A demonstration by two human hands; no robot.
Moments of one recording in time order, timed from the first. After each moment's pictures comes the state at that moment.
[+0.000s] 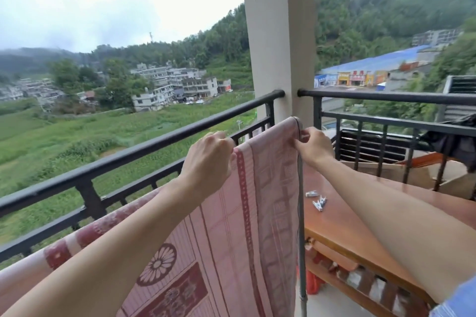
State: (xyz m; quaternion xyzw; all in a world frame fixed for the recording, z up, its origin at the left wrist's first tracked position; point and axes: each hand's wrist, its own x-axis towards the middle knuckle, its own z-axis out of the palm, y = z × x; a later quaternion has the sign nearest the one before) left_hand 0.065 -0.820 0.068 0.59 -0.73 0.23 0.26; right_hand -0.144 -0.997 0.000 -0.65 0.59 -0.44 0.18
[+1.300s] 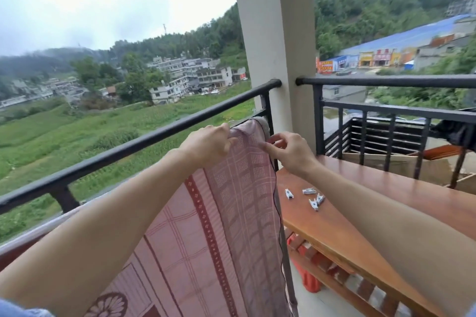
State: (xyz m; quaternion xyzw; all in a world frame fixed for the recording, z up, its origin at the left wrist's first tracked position) left_hand -0.011 -0.952 0.074 0.71 -0.69 0.10 0.06; right_hand -0.197 -1.045 -0.021 -0.75 0.41 -0.43 0.29
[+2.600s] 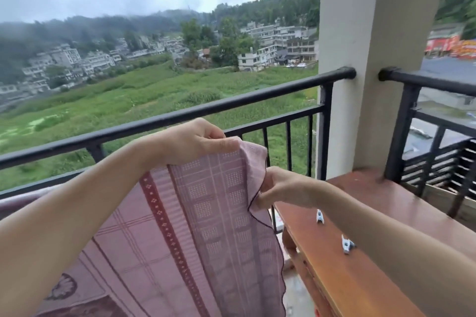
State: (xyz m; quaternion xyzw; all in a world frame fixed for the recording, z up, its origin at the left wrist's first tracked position) left_hand -0.043 -1.029 0.094 0.78 -0.58 -0.17 0.18; right_hand -0.187 -1.190 -0.041 -0.80 0.01 0.01 0.60
